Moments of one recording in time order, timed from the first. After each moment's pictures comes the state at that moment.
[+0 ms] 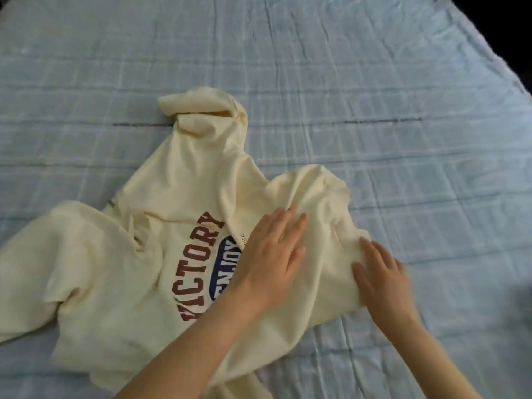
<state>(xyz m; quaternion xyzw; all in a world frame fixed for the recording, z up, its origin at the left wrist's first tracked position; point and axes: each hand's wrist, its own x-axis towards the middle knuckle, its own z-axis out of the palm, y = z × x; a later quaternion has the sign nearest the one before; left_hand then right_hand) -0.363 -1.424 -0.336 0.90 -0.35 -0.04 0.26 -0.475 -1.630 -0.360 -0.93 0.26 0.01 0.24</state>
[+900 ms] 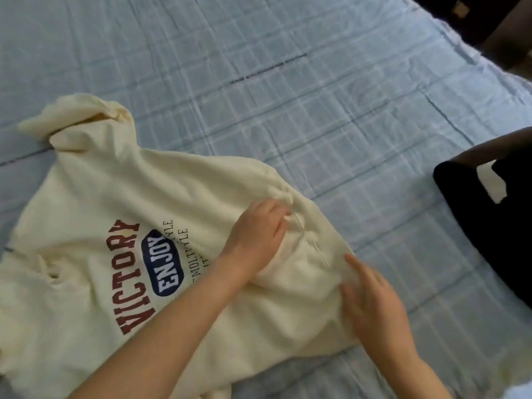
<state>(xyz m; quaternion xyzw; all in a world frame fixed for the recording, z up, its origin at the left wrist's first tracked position) -0.424 -1.552 -0.345 0.84 -0.47 -0.12 0.25 -0.653 -1.646 -0.366 -0.86 0.39 -0.06 0.32</state>
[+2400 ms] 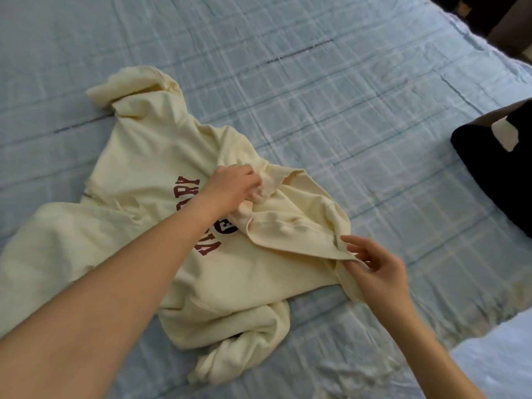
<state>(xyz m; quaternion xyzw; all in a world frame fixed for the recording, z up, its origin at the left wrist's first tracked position) -0.340 -1.415 -0.344 0.84 -0.53 -0.11 0.01 -0.648 -1.525 -0.336 -0.69 0.39 -0.19 0.57</state>
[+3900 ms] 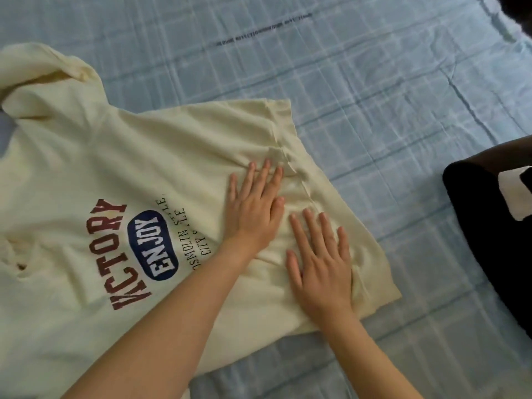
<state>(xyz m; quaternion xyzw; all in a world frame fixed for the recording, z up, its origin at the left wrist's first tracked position) -0.415 -1.608 -0.440 0.92 -0.39 -0.05 0.08 -0.582 -1.677 -0.424 -0.96 0.24 -0.01 0.16</state>
